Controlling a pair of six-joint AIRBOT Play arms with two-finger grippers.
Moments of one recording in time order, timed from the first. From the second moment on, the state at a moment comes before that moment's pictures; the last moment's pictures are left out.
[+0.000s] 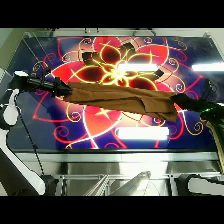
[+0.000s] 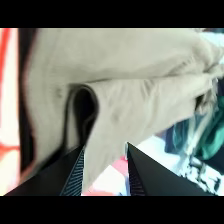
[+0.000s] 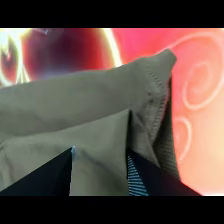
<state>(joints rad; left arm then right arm) 0.27 -2.17 1.84 0.61 -1.56 -1.21 -0.41 -1.46 0.76 -0.25 0.79 0.53</state>
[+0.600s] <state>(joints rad) 0.28 -2.13 1.99 0.60 -1.69 -1.35 -0.46 -1.49 0.87 -0.64 0.87 0.83</state>
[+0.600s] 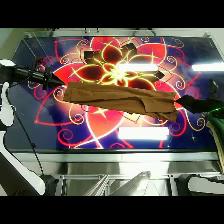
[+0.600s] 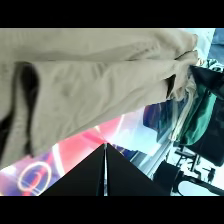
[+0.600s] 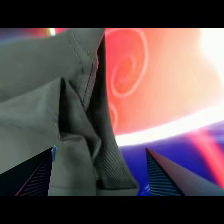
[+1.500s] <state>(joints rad) -0.30 -2.16 1.81 0.70 -1.14 -1.36 -0.34 -1.60 0.99 -0.45 1.01 0.87</state>
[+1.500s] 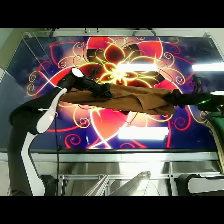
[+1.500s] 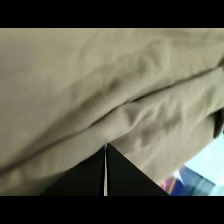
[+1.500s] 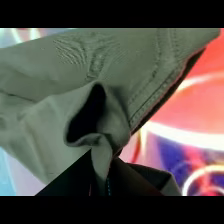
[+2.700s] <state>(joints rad) 0.02 -1.65 1.90 0.43 -1.58 -1.31 0.43 -1.72 1.51 -0.17 0.74 0.84</state>
